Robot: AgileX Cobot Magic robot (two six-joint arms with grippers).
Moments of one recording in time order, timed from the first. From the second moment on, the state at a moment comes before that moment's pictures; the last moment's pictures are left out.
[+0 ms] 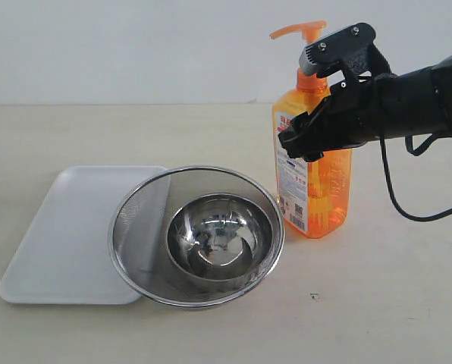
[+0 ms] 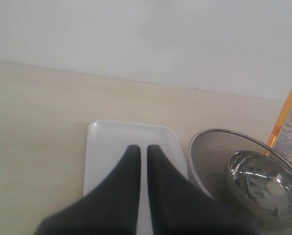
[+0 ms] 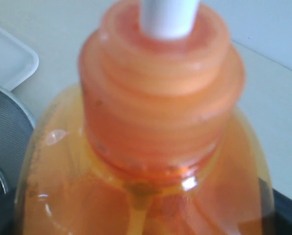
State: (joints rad) left arm -0.54 0.00 -0.28 0.56 0.67 -0.80; right arm 0.36 1.63 -0.95 1.34 0.16 -1.57
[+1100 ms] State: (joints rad) left arm -0.54 0.00 -0.28 0.56 0.67 -0.81; right arm 0.36 1.57 -0.95 1.32 0.14 -1.59
